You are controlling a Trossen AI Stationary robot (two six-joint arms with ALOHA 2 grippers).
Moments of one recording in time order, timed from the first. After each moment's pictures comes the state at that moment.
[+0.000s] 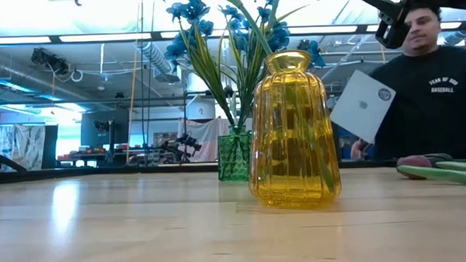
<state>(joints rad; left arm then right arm) -0.24 1.62 1.27 0.30 -0.09 -0.35 0.06 0.43 0.32 0.27 0.03 0.79</state>
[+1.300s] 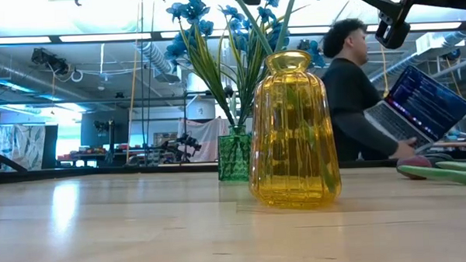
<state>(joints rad) -0.24 1.71 1.26 0.38 -0.01 -0.30 0.06 0.43 0.32 0.27 0.03 0.78</state>
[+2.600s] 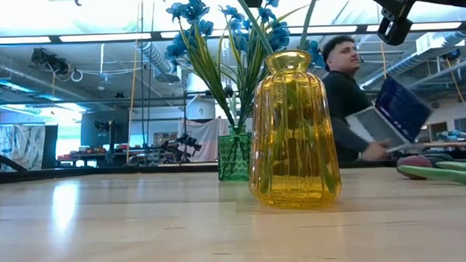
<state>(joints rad) -0.24 1.71 1.26 0.33 0.08 -0.32 0.06 0.40 0.32 0.27 0.03 0.79</state>
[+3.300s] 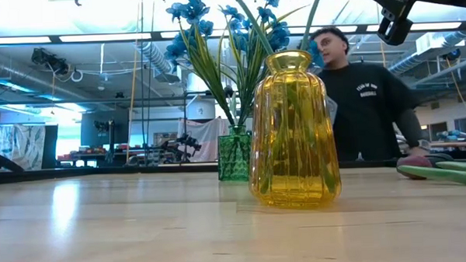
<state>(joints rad) -0.05 1.71 1.71 -0.30 0.25 -0.13 0.06 0.40 0.32 0.27 0.03 0.79</state>
